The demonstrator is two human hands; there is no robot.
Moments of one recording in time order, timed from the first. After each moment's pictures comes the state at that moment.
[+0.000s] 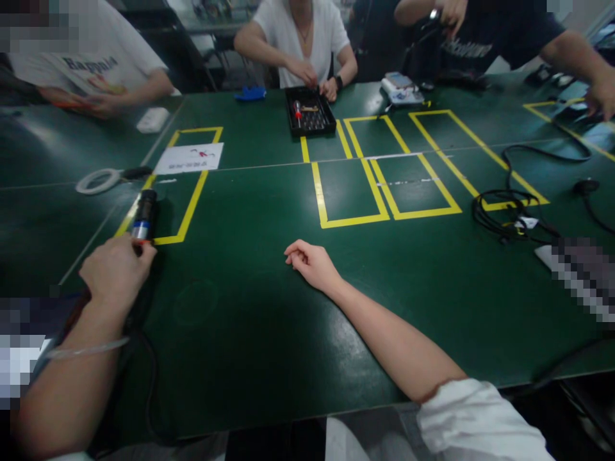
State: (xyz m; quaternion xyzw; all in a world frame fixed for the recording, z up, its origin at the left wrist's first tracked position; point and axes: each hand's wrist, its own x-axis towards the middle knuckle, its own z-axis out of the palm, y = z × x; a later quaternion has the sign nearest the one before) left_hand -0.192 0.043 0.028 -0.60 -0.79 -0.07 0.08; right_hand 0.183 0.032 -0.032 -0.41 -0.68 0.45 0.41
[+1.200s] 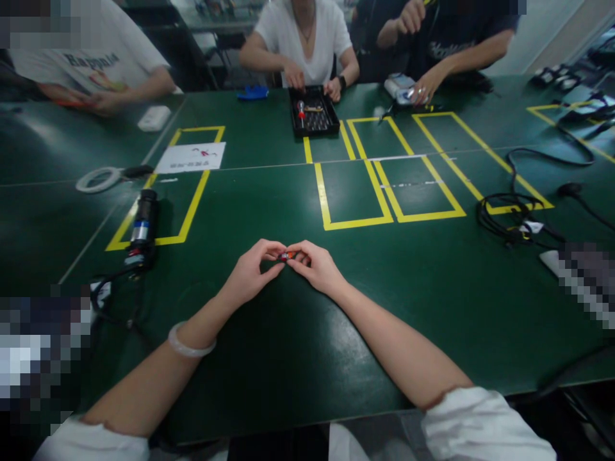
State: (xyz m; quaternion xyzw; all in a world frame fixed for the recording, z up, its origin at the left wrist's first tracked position) left_hand -0.011 0.029 -0.002 -0.78 -0.43 -0.31 -0.32; right_hand 0.183 0.035 -0.038 -0.40 -0.67 0.47 0.42
